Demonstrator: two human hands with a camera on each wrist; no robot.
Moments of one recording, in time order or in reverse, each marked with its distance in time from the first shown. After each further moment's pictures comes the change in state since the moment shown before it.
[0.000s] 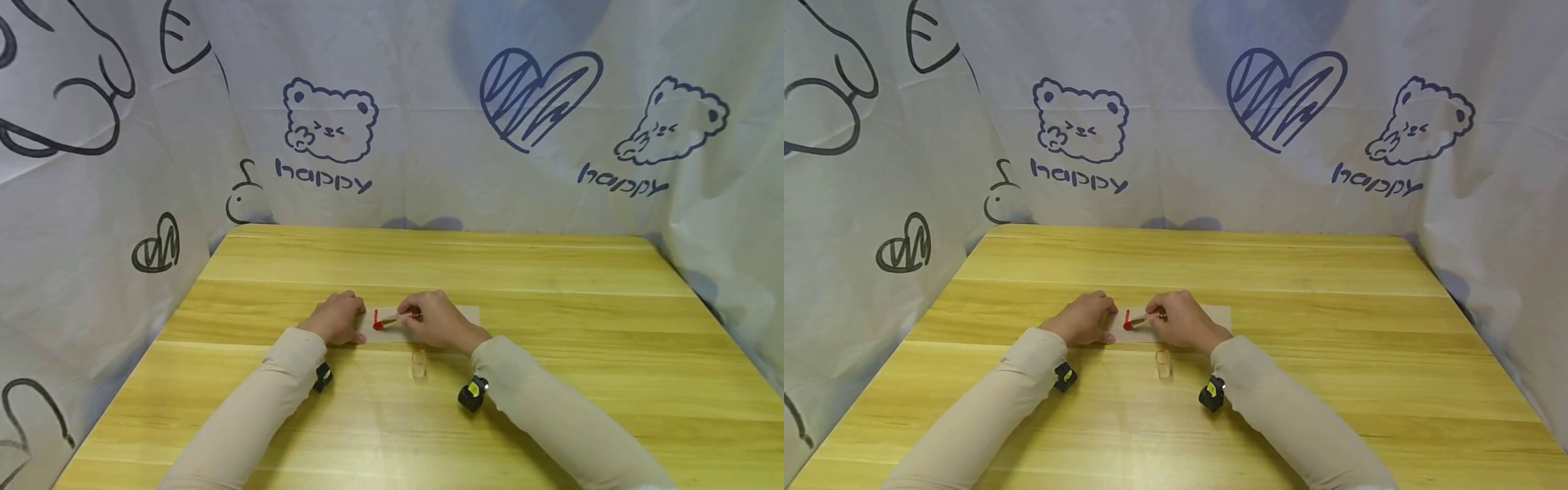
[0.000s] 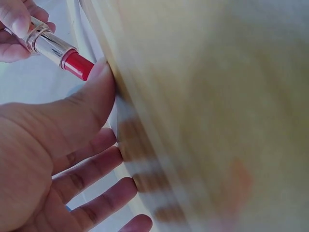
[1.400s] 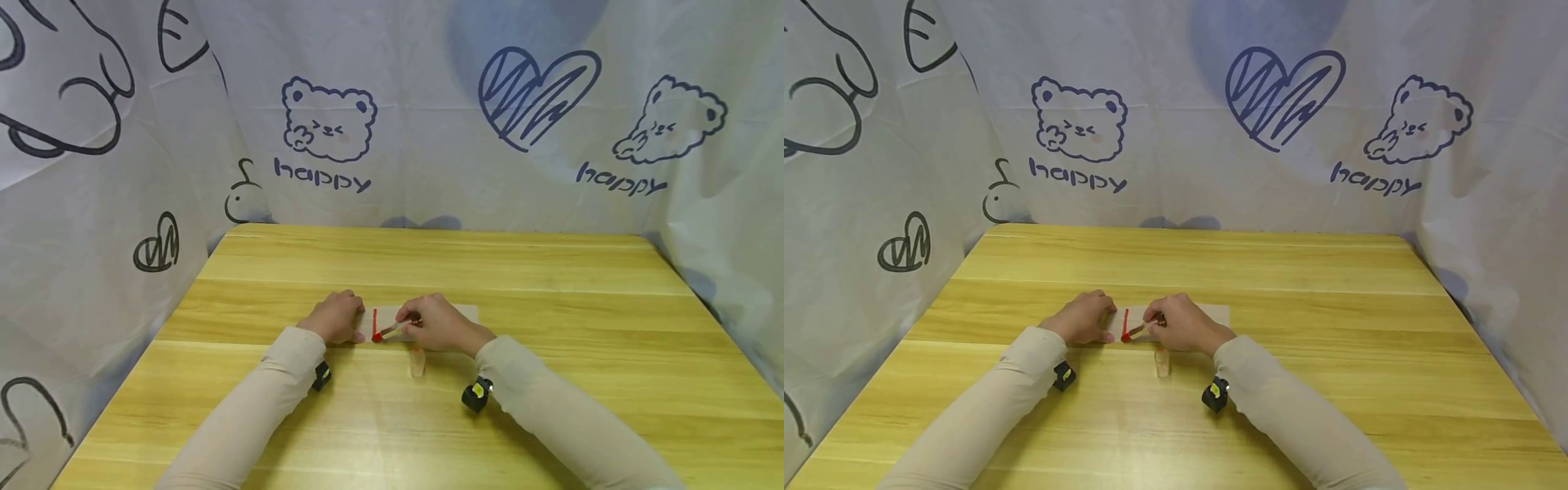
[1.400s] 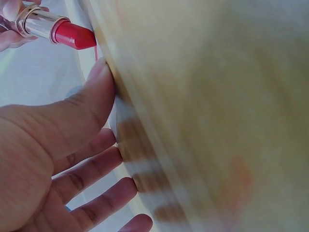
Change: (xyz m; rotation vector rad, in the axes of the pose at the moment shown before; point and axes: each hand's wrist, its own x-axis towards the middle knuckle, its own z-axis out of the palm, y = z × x) left_hand 0.002 -0.002 0.001 0.012 0.005 0.015; right_hand -0.009 -0.006 -0.010 0.033 -0.118 -0.073
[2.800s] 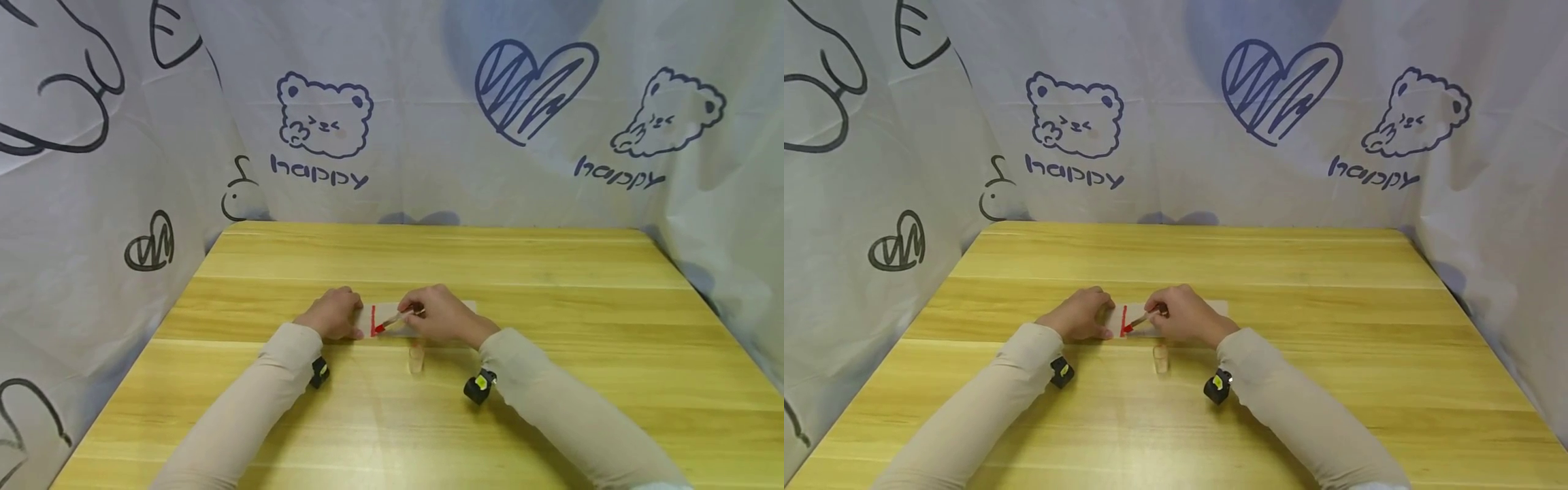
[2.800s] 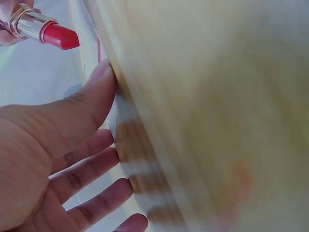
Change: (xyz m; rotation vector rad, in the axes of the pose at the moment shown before) left_hand 0.000 0.000 -0.002 -0.041 -0.008 -0.001; right_hand -0.002 0.003 -0.008 -0.003 0.023 0.012
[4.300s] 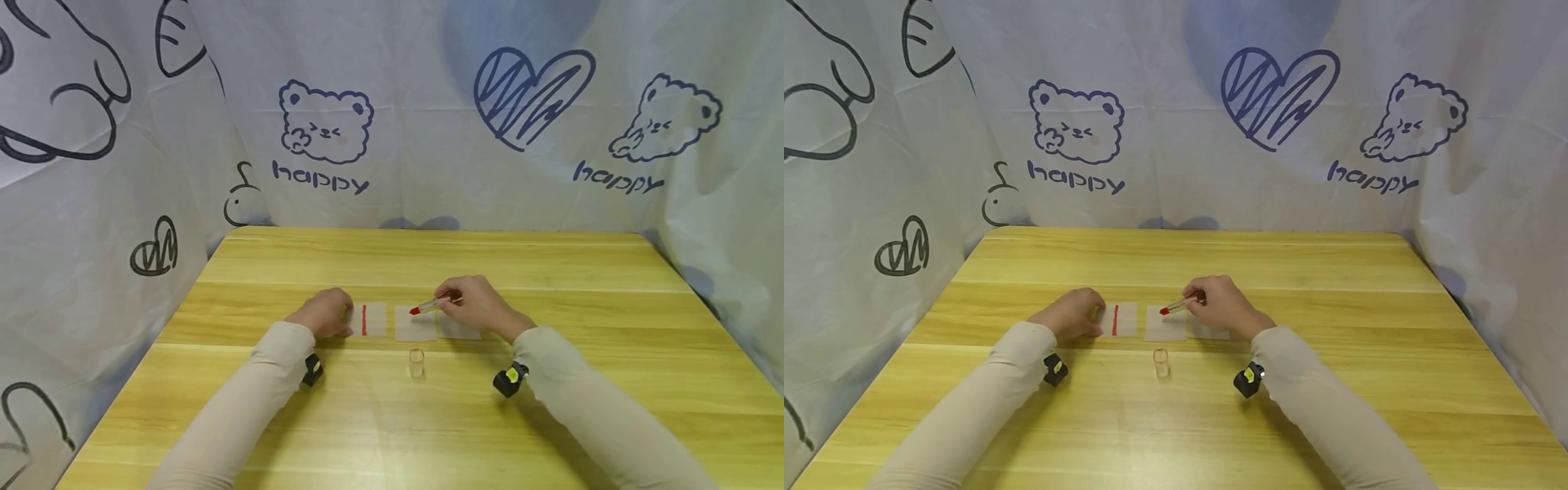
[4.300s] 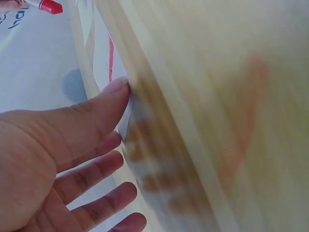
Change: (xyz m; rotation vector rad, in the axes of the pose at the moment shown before) left_hand 0.001 -0.016 -0.007 -0.020 0.002 -0.035; right_hand -0.023 0.033 -0.035 -0.064 0.137 0.065
